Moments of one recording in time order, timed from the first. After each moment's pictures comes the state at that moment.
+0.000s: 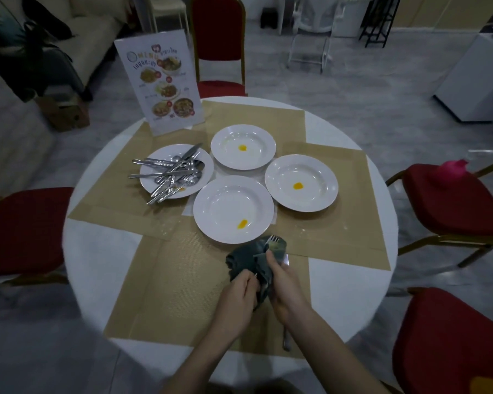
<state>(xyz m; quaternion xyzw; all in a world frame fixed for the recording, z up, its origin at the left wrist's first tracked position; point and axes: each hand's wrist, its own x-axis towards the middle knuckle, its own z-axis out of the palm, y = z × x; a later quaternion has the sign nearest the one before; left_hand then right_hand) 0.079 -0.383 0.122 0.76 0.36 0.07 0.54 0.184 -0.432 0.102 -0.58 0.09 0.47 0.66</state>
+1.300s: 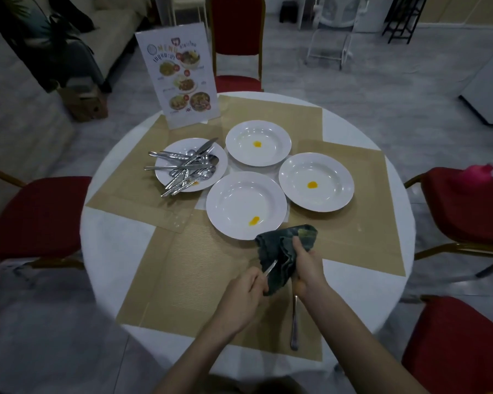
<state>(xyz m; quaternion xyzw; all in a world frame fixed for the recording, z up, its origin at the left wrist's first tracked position) 0.072 -0.373 0.132 0.75 0.37 0.04 0.55 0.218 -0.419 0.101 -0.66 0.11 0.38 0.63</state>
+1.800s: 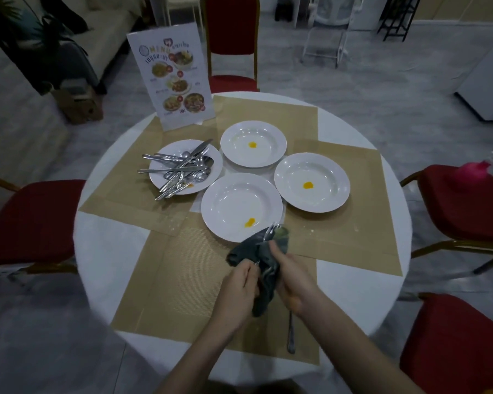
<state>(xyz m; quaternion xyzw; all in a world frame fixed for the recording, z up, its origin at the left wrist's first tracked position) 0.084 -0.369 0.133 0.71 0.38 0.11 0.58 0.203 -0.424 0.124 -0.57 0.06 0.52 0.63</state>
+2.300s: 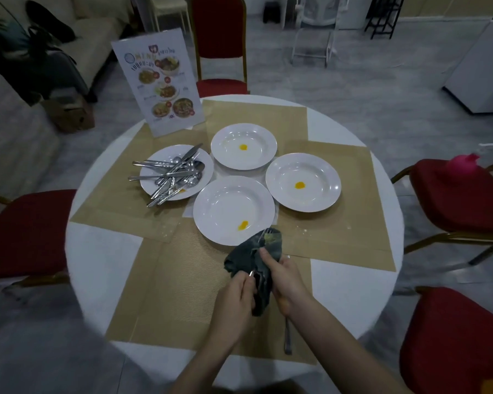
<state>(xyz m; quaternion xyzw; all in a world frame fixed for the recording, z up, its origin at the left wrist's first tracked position) 0.084 -0.384 0.127 0.74 0.40 0.08 0.53 0.197 -0.423 0.123 -0.60 0.05 0.47 0.64</state>
